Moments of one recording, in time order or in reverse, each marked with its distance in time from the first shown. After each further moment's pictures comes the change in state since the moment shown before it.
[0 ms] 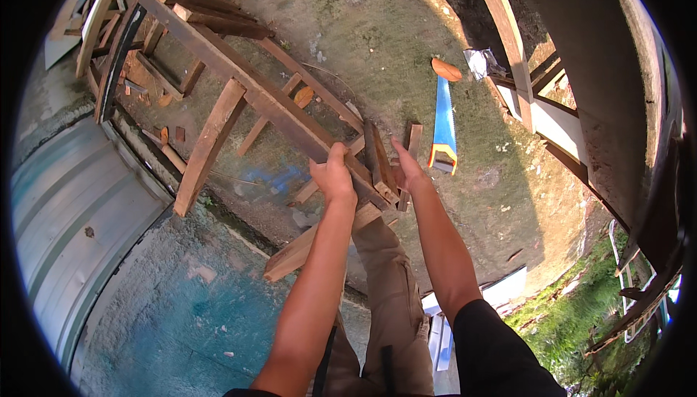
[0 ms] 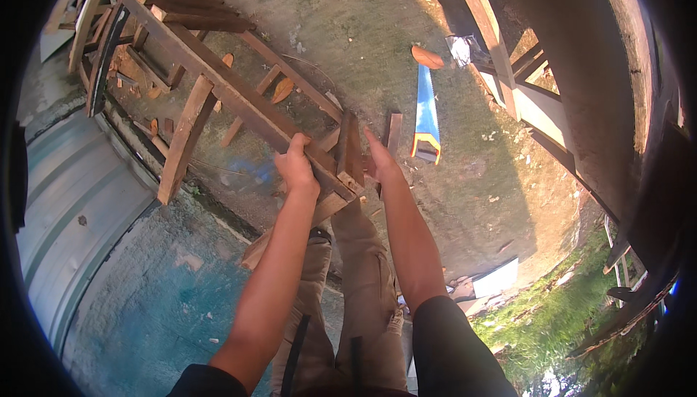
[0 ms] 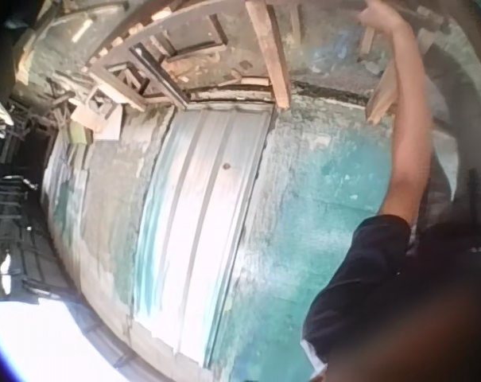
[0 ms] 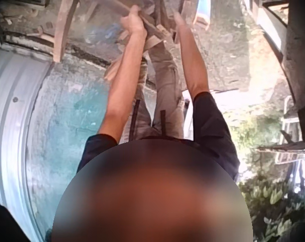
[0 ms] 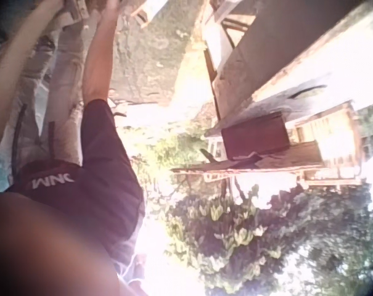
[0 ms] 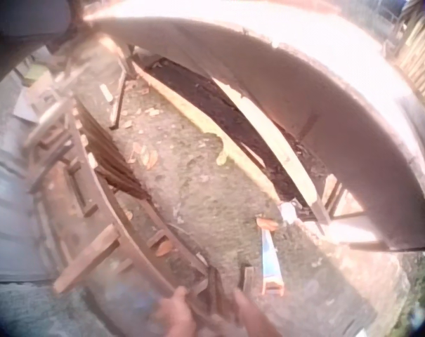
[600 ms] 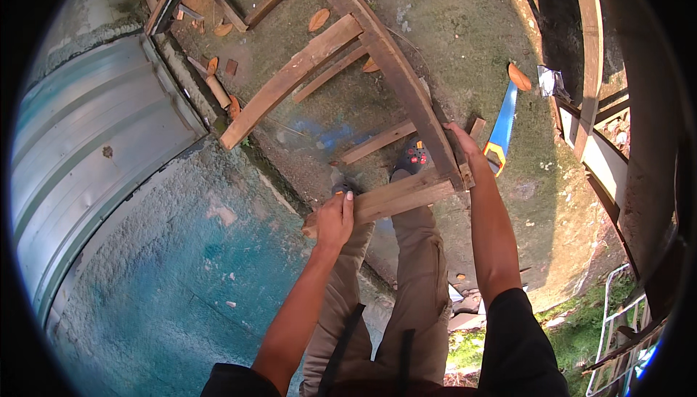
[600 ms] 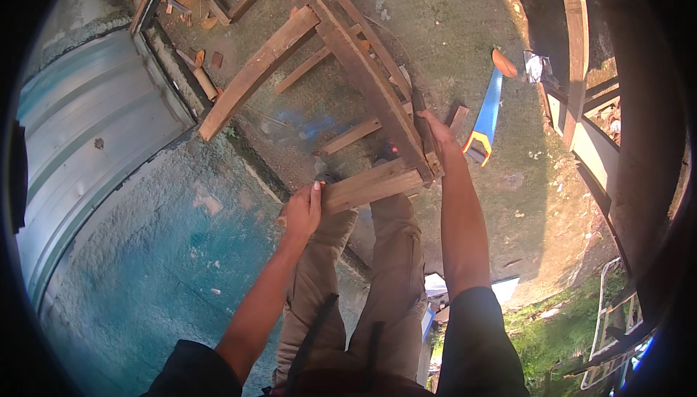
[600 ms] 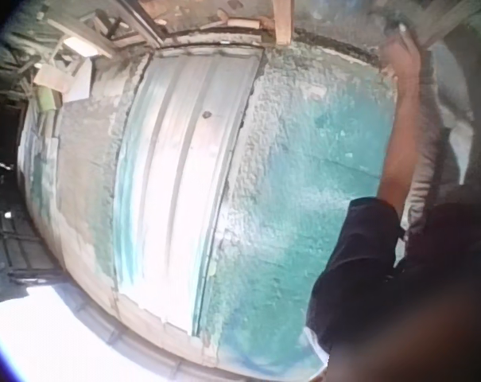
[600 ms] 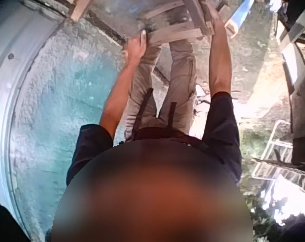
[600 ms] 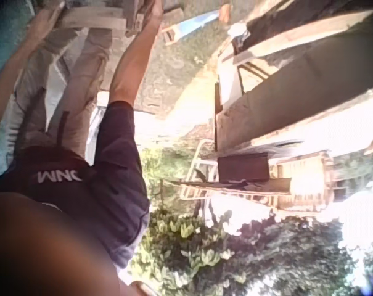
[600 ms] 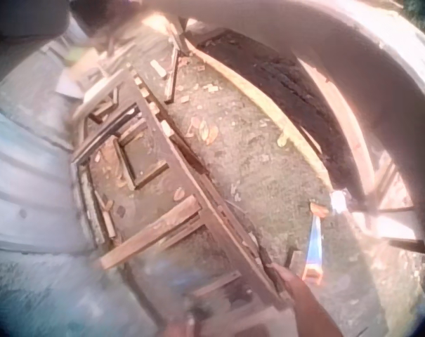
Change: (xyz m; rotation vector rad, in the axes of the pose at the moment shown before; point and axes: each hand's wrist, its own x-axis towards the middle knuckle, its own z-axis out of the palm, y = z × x) left_hand -0.015 -0.005 -0.256 1.132 -0.261 0.426; right_hand -0.001 -0.018 0.036 -0.512 -0.215 -0.065
